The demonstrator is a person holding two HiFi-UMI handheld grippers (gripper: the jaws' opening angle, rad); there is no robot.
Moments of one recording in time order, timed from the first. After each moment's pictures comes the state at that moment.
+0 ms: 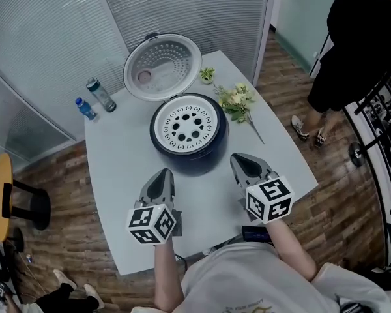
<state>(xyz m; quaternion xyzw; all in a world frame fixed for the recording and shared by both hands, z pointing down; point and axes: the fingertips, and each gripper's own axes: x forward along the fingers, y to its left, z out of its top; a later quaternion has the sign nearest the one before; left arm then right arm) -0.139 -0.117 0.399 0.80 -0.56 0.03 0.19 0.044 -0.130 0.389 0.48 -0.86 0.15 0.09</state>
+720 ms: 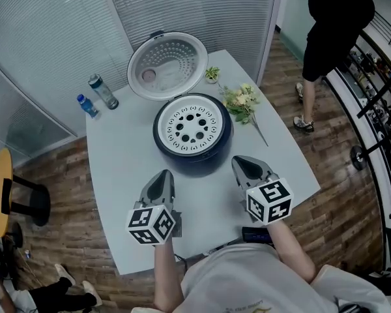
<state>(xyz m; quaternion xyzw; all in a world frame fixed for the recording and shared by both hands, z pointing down) -0.151 -0.123 0.411 0.80 -0.57 0.03 0.21 0.036 -0.138 0.402 0.46 -0.87 0.15 0.11</state>
